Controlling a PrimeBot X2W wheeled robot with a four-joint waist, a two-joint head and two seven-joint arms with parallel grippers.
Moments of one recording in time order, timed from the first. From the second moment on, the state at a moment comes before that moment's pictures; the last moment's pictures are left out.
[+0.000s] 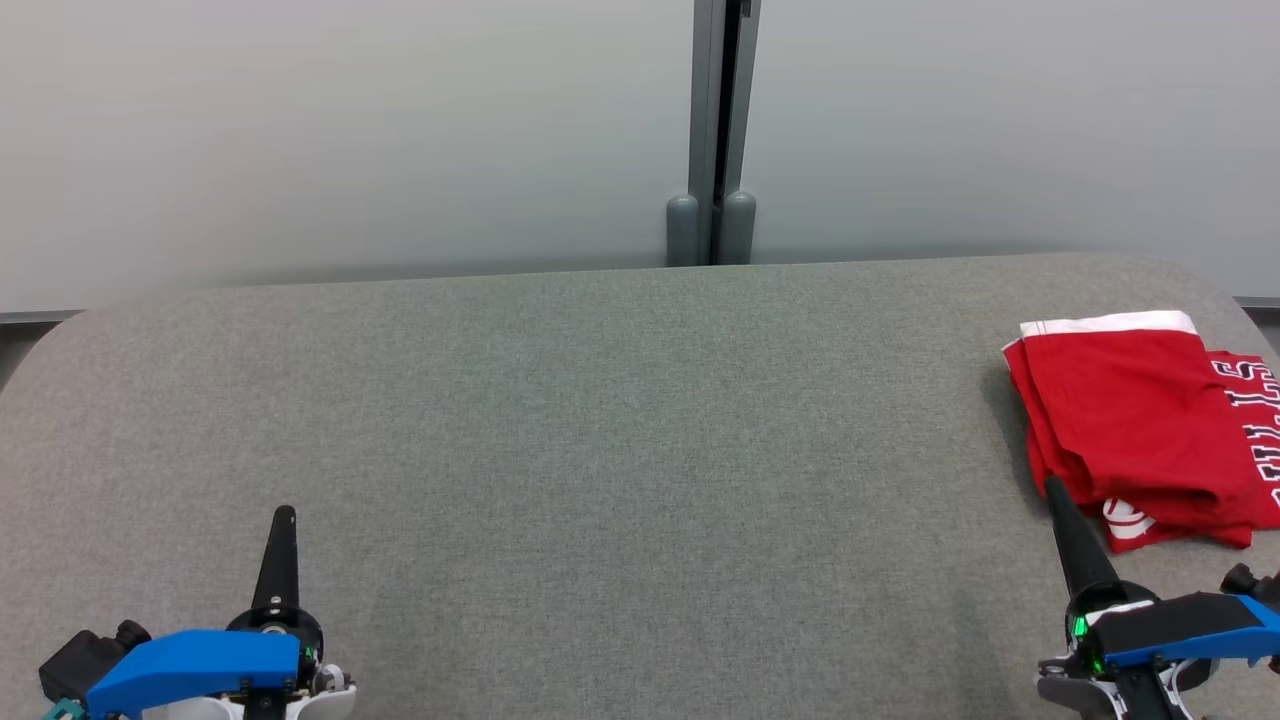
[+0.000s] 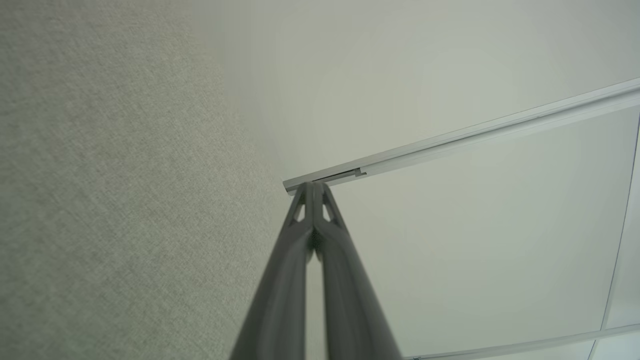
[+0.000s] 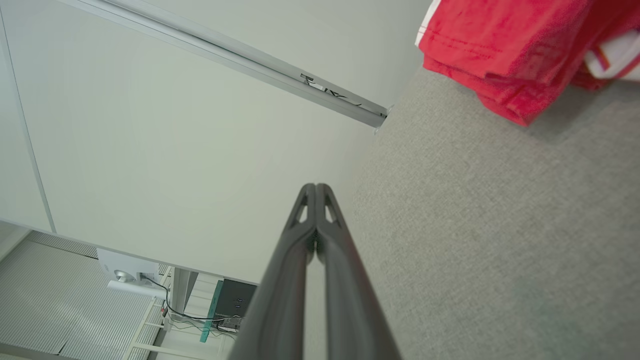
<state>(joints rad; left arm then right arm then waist) -0.04 0.07 0.05 0.26 -1.30 -0.13 0.01 -0.07 -0.06 -0.10 0.23 1.22 0.13 0.09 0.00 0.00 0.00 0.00</state>
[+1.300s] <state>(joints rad) -0.09 0.06 0.10 0.25 -1.56 -0.13 0.09 -0.10 -0.05 -0.11 0.24 1.54 0.13 0.11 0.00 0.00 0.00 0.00</state>
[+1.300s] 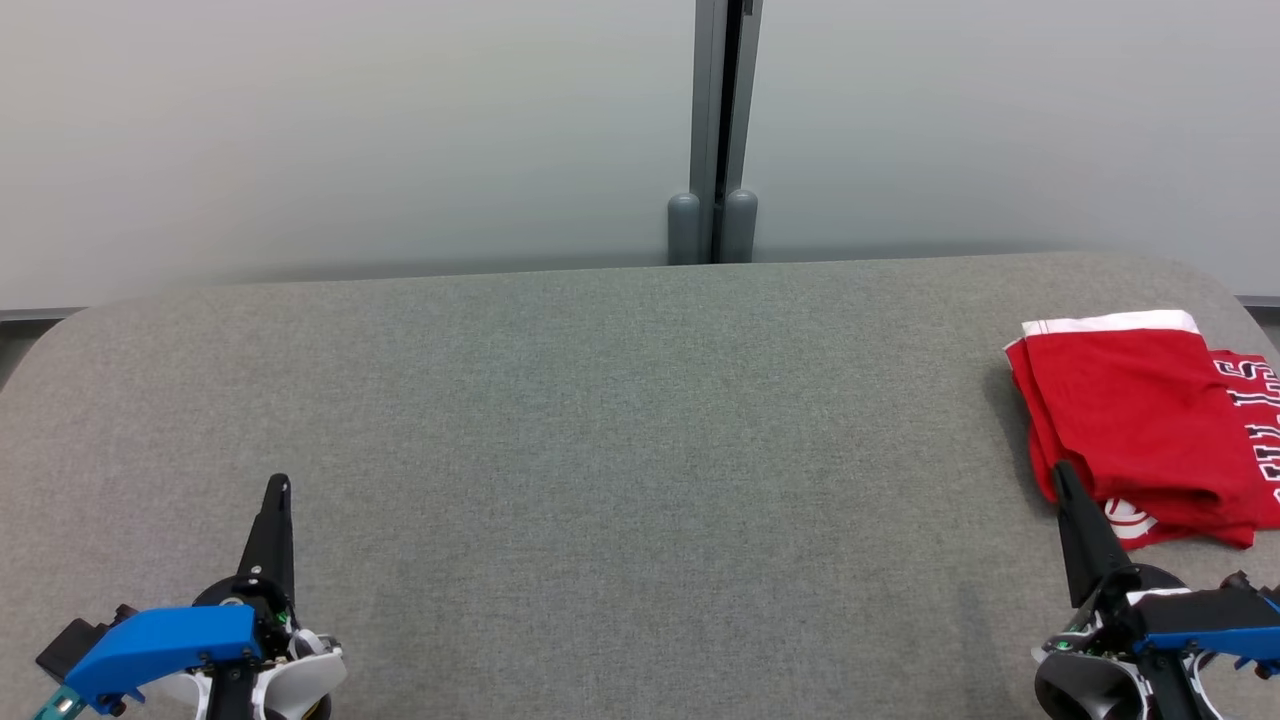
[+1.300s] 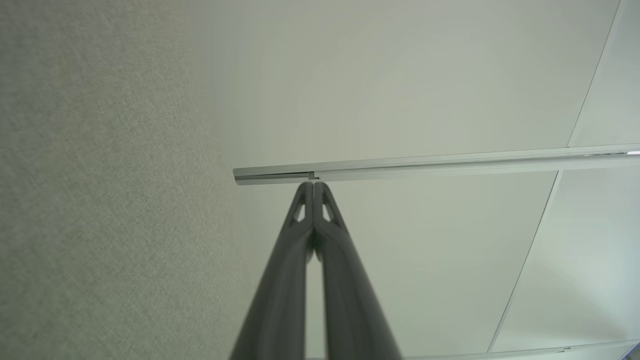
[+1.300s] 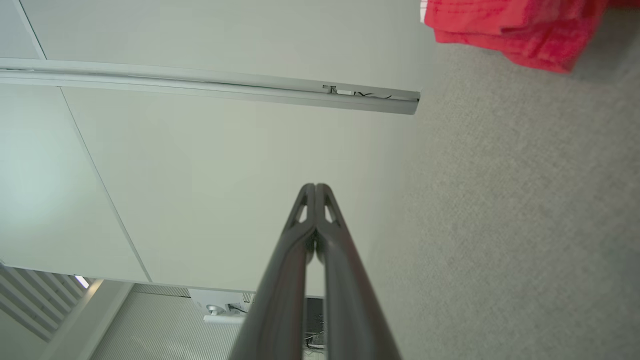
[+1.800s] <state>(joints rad) -0.10 0.05 0.11 0.25 -1.62 -0.13 0.11 -0.10 -0.05 -0.11 0.24 1.61 0.13 0.11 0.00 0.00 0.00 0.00</state>
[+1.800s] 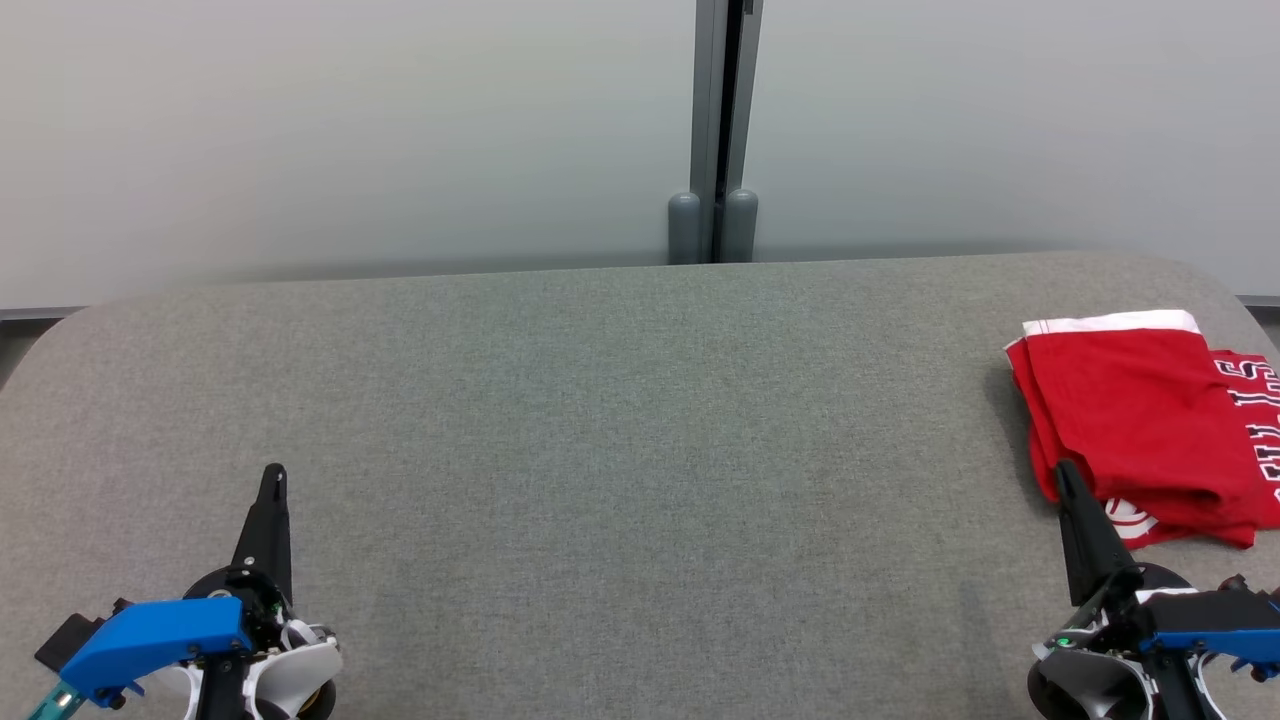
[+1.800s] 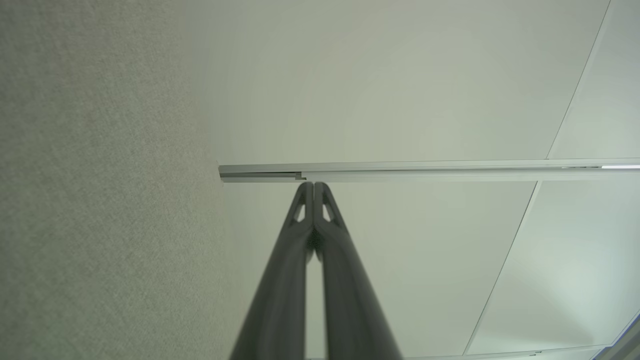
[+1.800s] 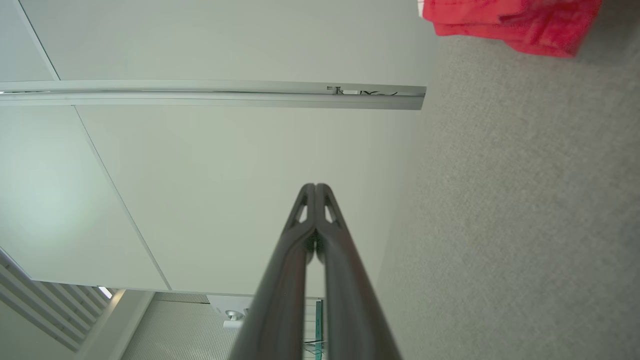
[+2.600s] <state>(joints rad) -0.10 0.05 0.11 0.25 -1.62 -0.13 0.11 -0.10 -0.05 -0.11 0.24 1.61 0.13 0.11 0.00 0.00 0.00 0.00</state>
